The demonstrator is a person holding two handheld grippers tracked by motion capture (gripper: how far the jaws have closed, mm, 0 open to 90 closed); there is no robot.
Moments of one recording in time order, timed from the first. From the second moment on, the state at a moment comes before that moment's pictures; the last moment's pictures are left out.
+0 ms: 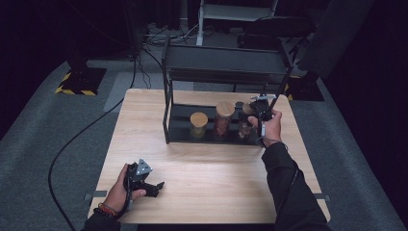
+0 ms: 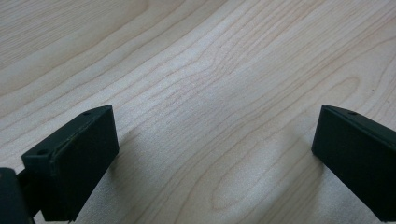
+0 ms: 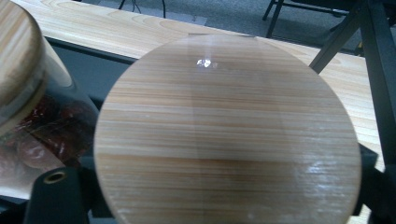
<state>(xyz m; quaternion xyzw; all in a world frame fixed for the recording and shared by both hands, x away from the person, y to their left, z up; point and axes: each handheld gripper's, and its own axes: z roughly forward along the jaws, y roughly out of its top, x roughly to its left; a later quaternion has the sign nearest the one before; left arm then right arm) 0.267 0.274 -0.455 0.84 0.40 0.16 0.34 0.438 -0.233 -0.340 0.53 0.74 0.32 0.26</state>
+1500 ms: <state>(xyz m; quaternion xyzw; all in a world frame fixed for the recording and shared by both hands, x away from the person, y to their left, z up) 0.267 0.274 -0.455 0.84 0.40 0.16 0.34 0.391 -0.249 -0.353 0.46 0.75 0.34 0.33</state>
